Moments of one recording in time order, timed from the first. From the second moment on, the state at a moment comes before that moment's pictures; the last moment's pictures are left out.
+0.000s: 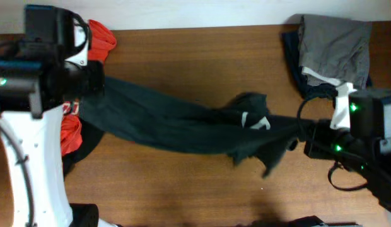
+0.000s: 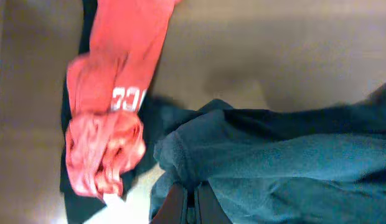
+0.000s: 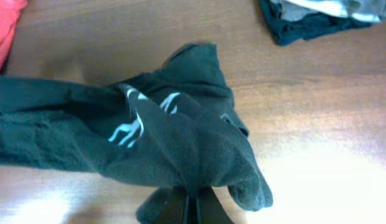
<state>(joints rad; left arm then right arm) -0.09 1.68 2.33 -1.69 -0.15 -0.06 0.18 1.11 1.73 -1.56 0.01 0.32</state>
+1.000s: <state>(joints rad) -0.09 1.46 1.67 -1.23 -0.34 -0.30 0.18 1.41 1.93 -1.60 0.14 0.38</state>
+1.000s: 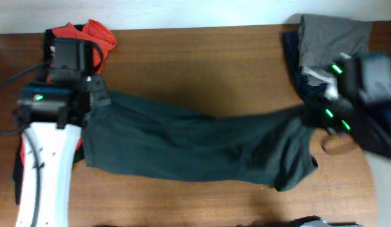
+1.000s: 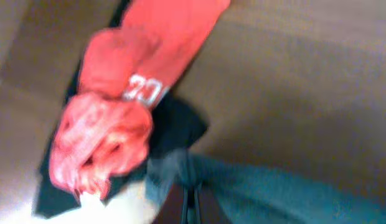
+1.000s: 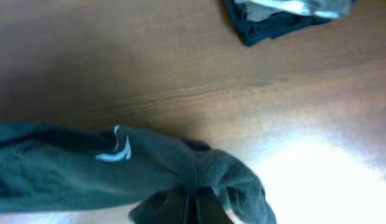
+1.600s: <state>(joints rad) -0.05 1.75 1.03 -0.02 -0.38 -0.31 0.04 2.20 1.92 -0.88 0.10 0.18</state>
